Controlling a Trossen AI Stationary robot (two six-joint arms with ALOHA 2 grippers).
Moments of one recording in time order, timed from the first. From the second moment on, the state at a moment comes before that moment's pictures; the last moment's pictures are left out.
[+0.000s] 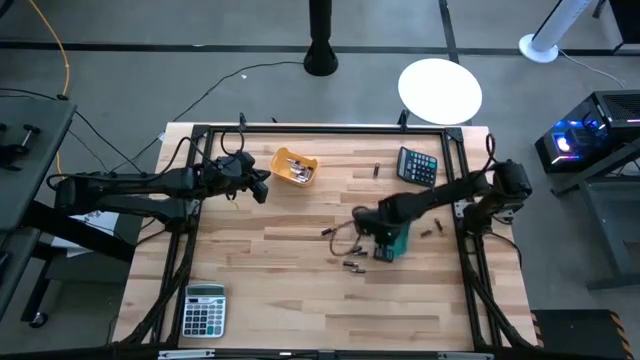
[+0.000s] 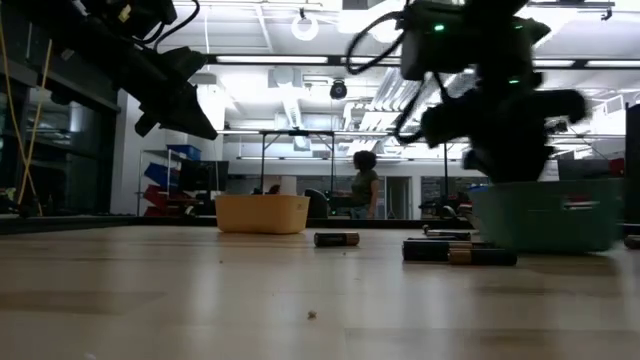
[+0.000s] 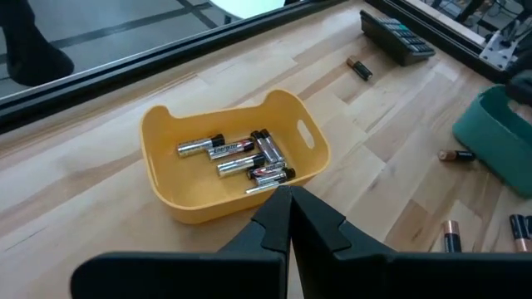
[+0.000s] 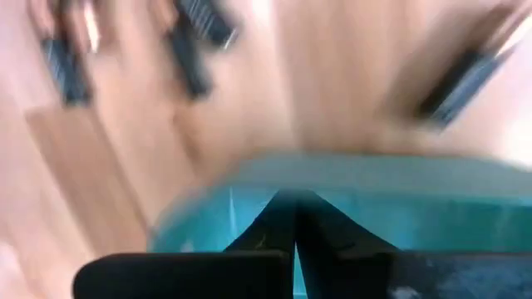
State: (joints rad) left arm 0.24 0.93 0.50 -0.16 -0.32 -0.46; right arm 0.12 1.68 1.00 -0.81 -0.10 0.32
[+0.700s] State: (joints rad) left arm 0.24 0.93 0.50 -0.16 -0.33 -0.47; right arm 0.06 1.51 1.10 -1.17 -0.05 0.25
